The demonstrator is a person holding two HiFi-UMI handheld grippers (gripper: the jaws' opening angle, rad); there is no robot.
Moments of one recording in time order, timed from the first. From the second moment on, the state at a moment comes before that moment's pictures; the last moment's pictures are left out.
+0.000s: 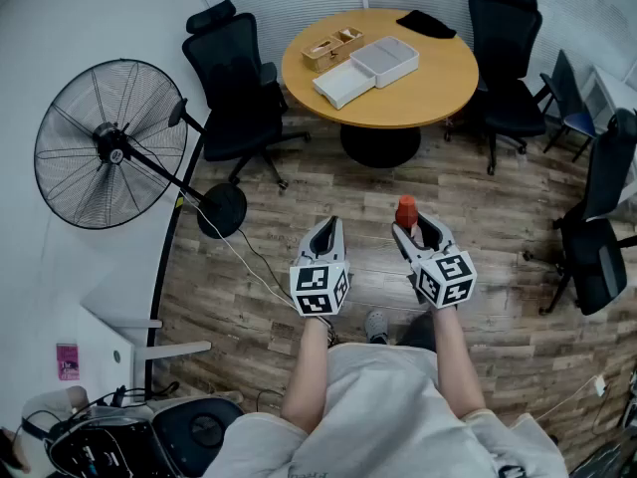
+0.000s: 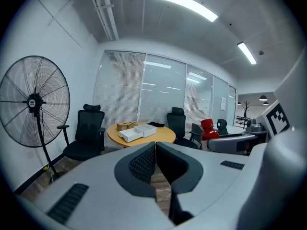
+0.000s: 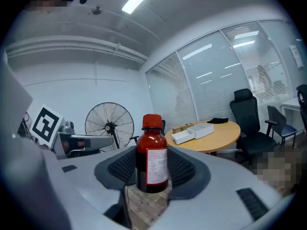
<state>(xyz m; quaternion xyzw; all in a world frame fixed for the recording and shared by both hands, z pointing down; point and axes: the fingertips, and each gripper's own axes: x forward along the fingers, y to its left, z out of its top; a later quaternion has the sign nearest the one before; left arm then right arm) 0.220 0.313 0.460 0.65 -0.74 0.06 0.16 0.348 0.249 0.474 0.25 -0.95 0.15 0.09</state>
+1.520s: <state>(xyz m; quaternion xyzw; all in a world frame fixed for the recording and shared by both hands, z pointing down) 0.066 0.168 0.450 0.63 -0.76 0.05 0.16 0.245 0.059 0.471 0.27 -0.95 0.17 0.06</state>
